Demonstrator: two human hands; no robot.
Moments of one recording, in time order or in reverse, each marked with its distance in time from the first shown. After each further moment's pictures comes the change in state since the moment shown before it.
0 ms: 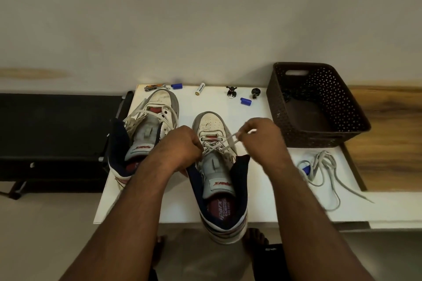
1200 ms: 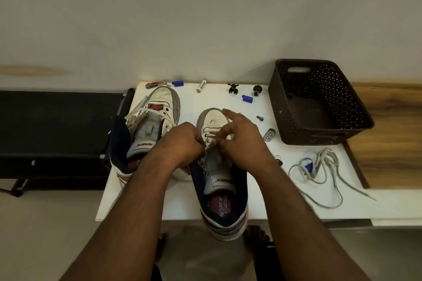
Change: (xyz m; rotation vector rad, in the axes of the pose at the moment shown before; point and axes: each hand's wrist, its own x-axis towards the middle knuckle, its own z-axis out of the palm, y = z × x) left_hand 0.006 -0.004 0.000 -0.030 -0.030 -0.006; right_hand -0.004 -0.011 0.025 -0.055 -0.122 -0.274
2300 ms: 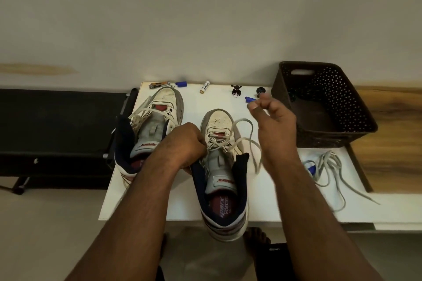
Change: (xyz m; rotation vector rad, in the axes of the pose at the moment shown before) left_hand -0.003 0.000 0.000 0.009 0.029 0.018; right_hand 0.001 0.001 -0.025 0.724 0.424 0.139
